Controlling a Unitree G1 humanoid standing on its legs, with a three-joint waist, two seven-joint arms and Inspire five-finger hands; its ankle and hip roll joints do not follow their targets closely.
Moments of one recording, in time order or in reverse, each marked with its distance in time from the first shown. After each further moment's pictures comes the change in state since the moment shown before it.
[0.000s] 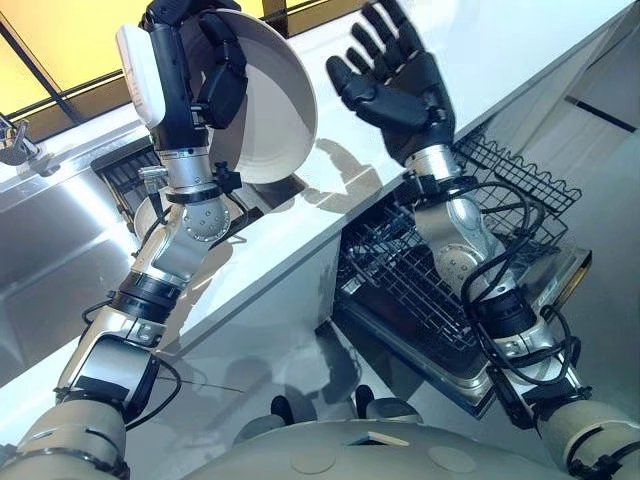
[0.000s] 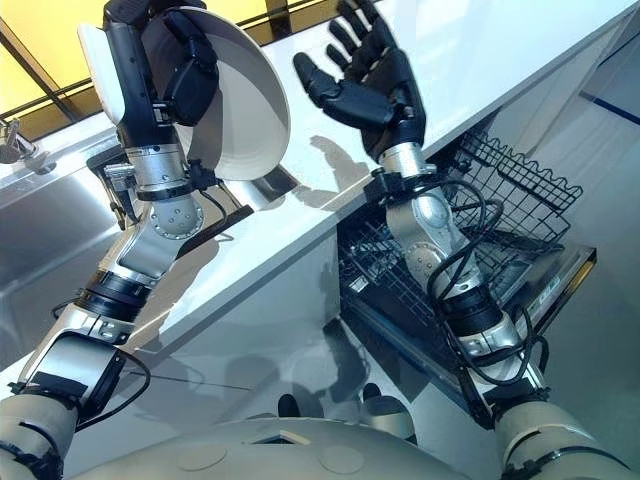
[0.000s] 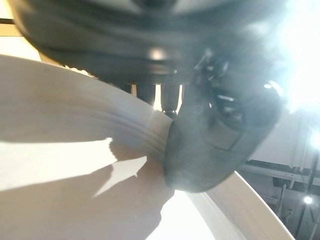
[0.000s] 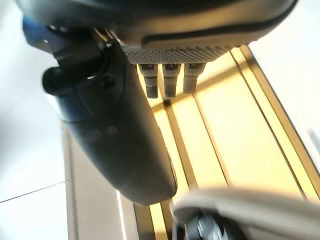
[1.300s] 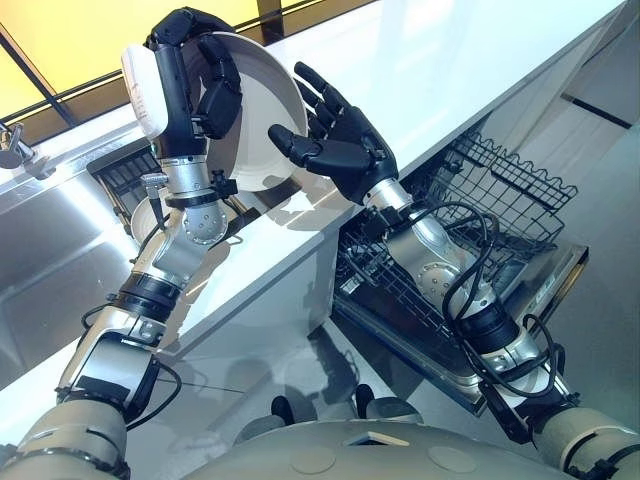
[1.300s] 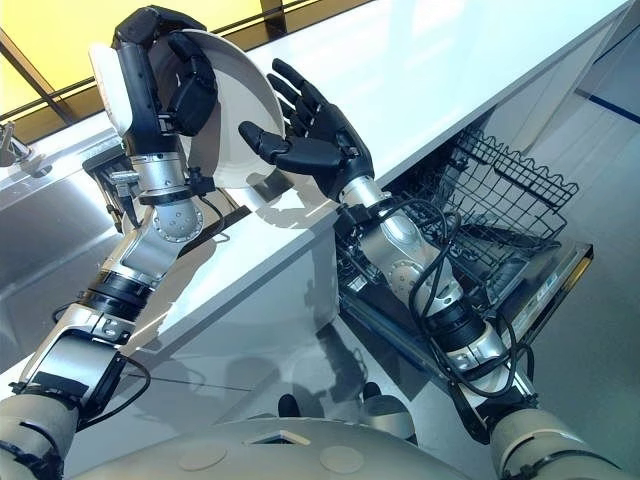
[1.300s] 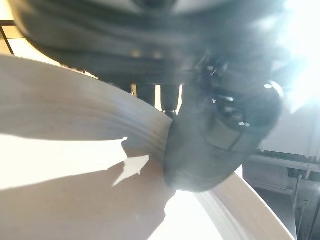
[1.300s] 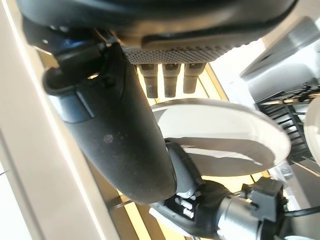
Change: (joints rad) left arm 0.000 -0.005 -0.006 0.110 0.002 -0.027 0.010; right arm 0.051 0.039 0.102 0.002 0.034 0.152 0.076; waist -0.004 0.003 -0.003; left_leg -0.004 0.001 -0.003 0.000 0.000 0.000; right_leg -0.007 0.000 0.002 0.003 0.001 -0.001
